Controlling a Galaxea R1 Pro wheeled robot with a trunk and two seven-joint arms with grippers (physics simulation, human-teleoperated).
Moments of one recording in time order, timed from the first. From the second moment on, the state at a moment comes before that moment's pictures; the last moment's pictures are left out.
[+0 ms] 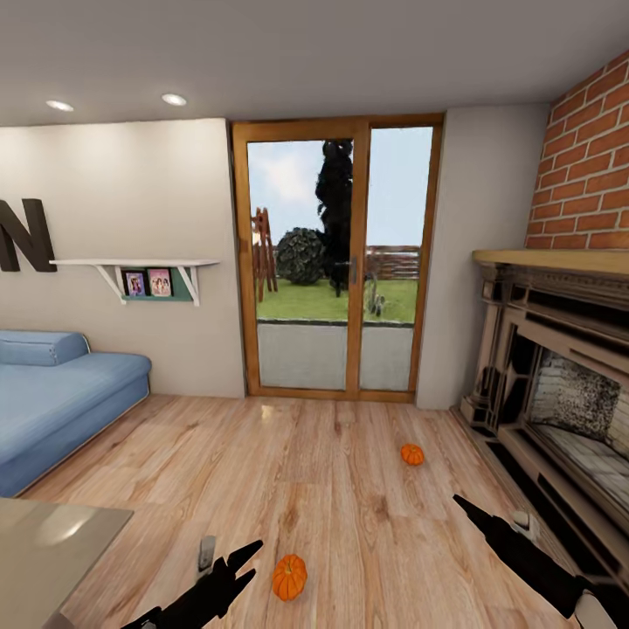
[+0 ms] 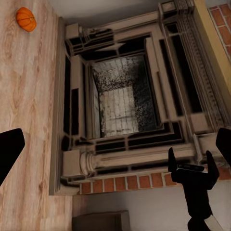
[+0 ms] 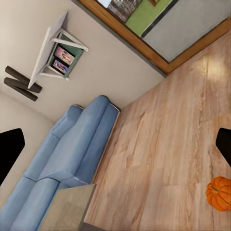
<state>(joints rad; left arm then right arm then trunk) -0.42 0.09 -0.14 -0.24 0.91 0.37 -1.01 -0.21 -0.33 -0.16 -0.83 -0.85 0.37 0.82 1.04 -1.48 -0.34</state>
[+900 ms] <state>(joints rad) -0.42 0.09 -0.14 -0.24 0.91 0.36 -1.02 -0.22 -0.35 -0.17 -0.83 -0.84 0.53 0.78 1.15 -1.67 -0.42</state>
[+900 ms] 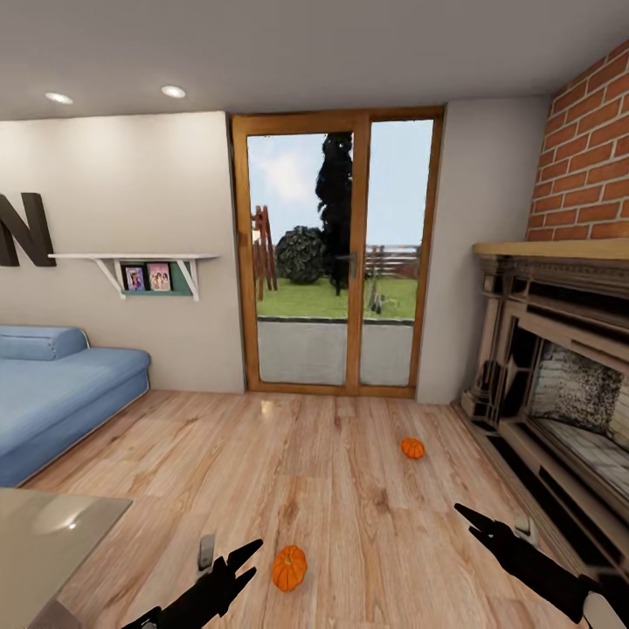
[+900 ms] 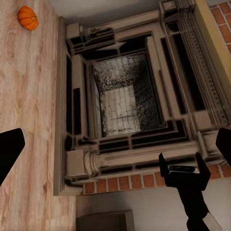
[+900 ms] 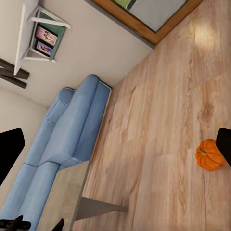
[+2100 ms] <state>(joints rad) -0.42 0.09 -0.14 -0.24 0.91 0.35 -1.02 -0.22 -0.35 -0.17 -0.83 -0.85 0.57 0.73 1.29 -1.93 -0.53</state>
